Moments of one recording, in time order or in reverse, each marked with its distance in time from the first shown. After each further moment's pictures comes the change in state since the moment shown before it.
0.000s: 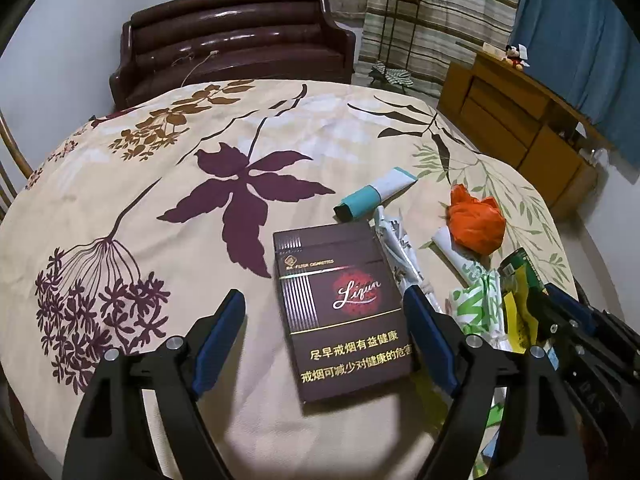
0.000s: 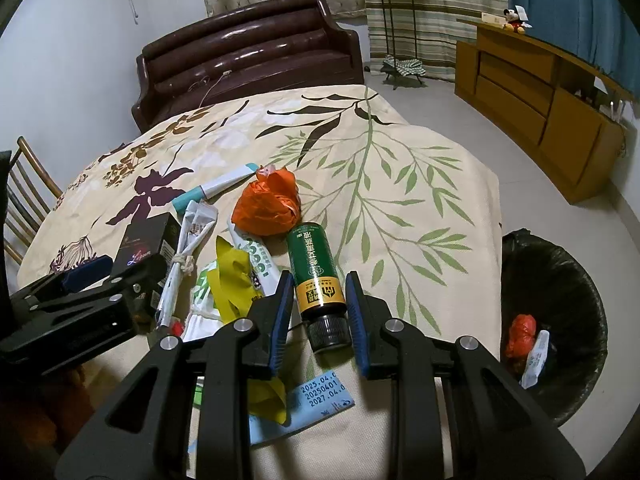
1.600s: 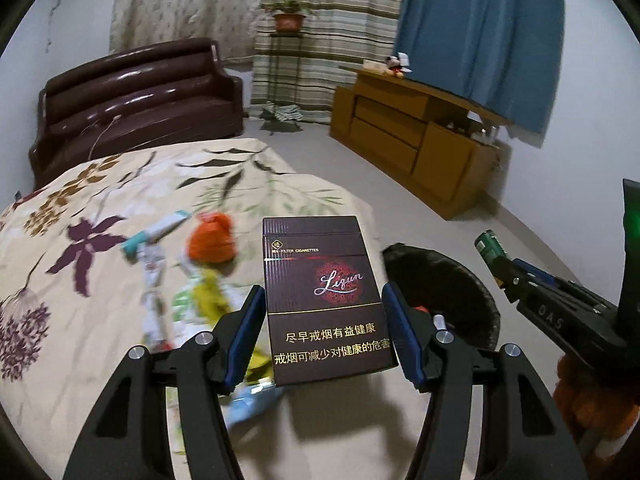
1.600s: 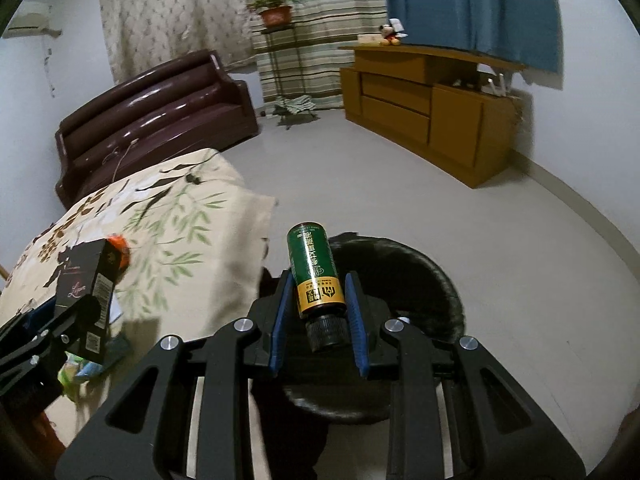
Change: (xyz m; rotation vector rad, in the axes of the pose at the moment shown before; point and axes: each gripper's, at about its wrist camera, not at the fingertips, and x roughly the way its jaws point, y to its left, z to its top) left arm -0.057 -0.155 -0.032 0.230 -0.162 -0.278; right arm -0.097 -0.153 -0.039 0.237 -0.170 -0.269
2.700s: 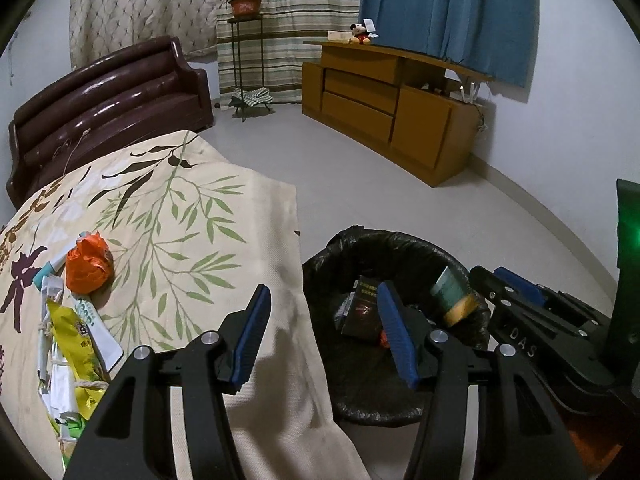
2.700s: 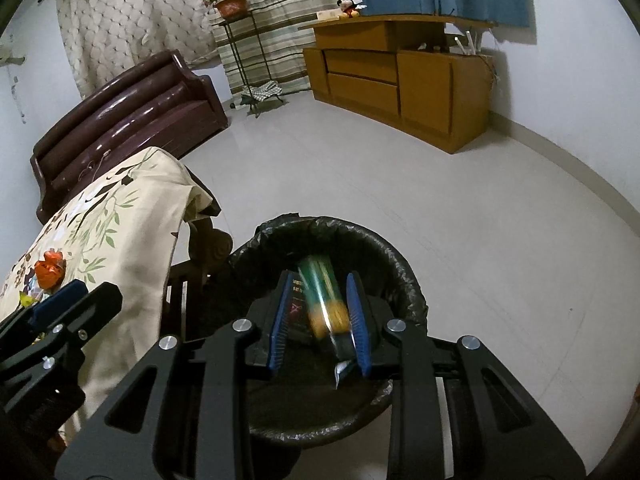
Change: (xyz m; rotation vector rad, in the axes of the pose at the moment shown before) left arm 0.074 -0.079 0.009 0.111 0.086 -0.007; right arm 0.053 -0.072 -0.011 0.119 0.061 -0.038
